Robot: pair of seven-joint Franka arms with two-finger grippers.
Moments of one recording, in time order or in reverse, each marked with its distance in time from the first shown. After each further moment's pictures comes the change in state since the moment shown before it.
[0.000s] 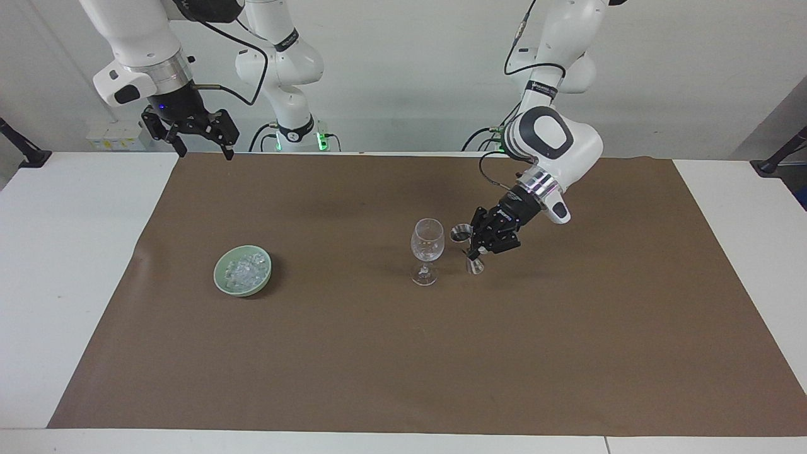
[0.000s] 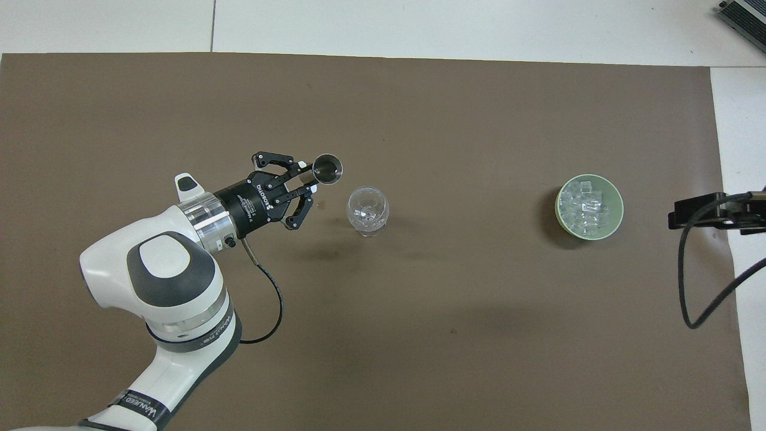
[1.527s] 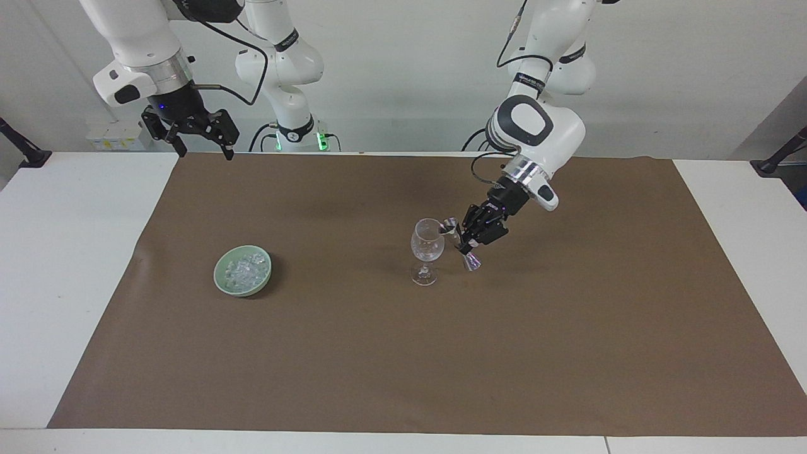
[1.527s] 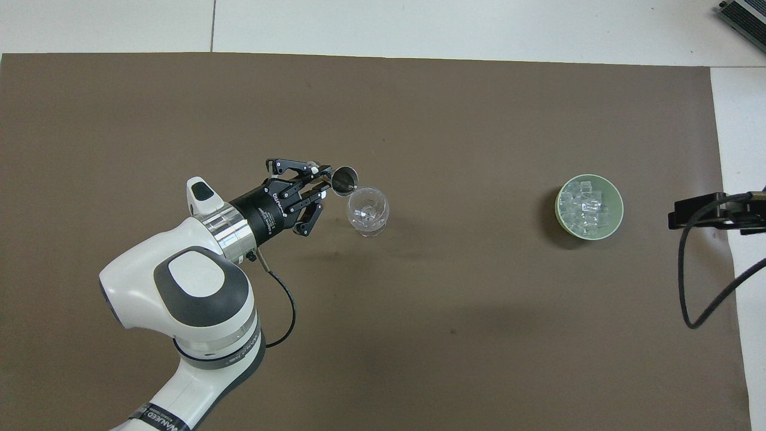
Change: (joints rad) left arm -0.097 -0.012 0.000 0.012 0.002 0.180 0.187; right arm 0.000 0.000 0.000 0.000 0.000 0.000 0.000
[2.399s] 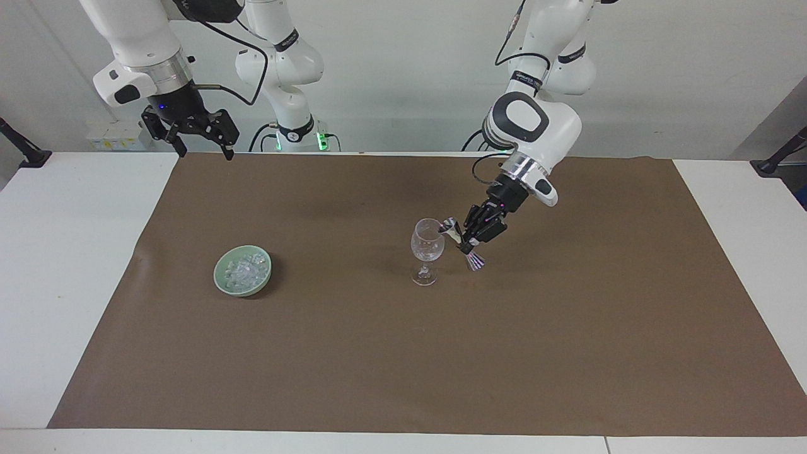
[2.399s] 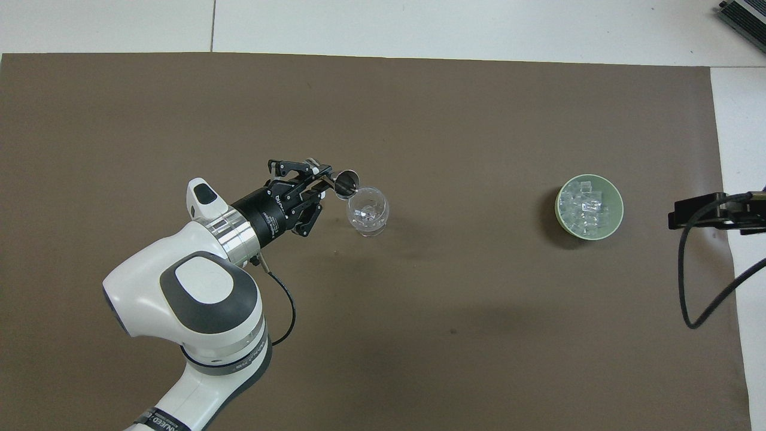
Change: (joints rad) left arm -0.007 -0.007 -0.022 0.005 0.000 0.067 0.100; right arm 0.000 0.000 0.000 0.000 0.000 0.000 0.000
